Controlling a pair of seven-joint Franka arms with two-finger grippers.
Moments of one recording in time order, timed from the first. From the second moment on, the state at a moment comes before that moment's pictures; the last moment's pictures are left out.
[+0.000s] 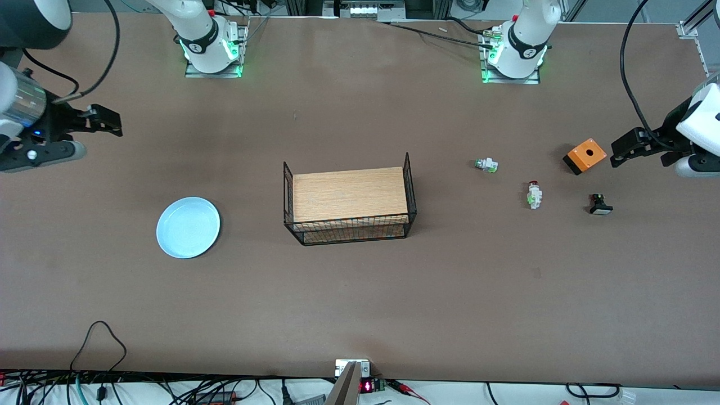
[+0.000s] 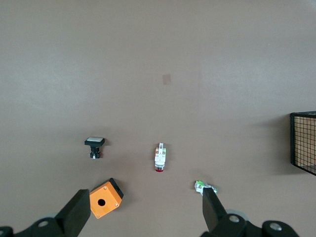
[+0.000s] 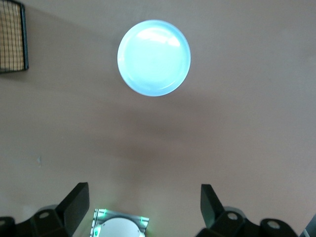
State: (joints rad) left arm 0.07 0.05 -0.08 -1.59 0.03 1.67 -0.04; right arm 0.13 0.08 -0.10 -1.56 -0.06 1.47 -0.20
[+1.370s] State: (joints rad) left arm 0.07 0.05 -0.08 -1.59 0.03 1.66 -0.04; right arm 0.07 0.06 -0.01 -1.56 -0.05 1.40 0.11
